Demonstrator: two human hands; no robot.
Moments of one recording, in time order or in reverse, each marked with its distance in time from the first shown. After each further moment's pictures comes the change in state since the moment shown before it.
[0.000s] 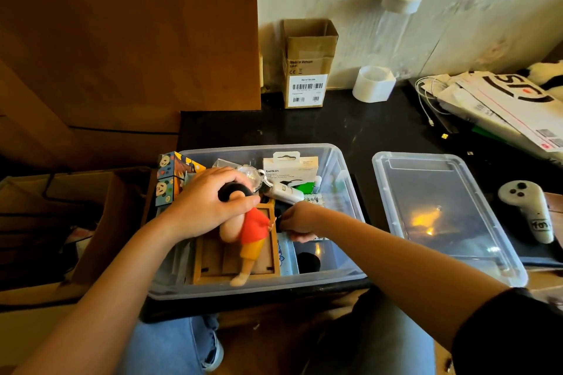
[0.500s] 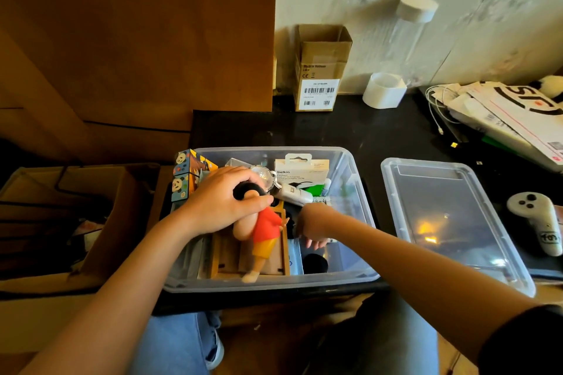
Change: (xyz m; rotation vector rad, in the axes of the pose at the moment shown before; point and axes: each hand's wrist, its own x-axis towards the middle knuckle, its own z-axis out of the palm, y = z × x) left_hand -0.001 0.001 -0.001 0.029 0.014 0.019; right_hand 0.007 0.003 0.001 -0.707 0.077 -0.031
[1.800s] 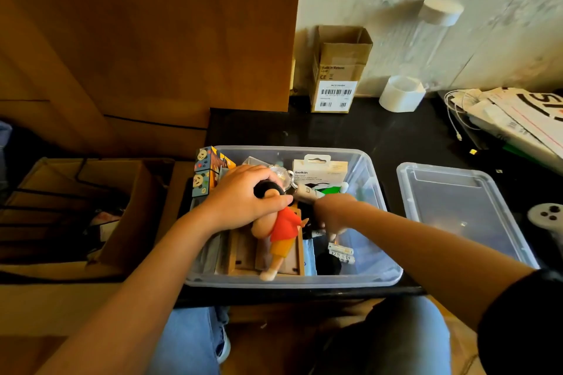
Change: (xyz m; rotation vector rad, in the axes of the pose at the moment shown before) left_hand 0.000 0.003 -0.001 0.052 -0.012 -0.030; right_hand 0.007 0.003 -0.020 -0.540 0.114 -0.144
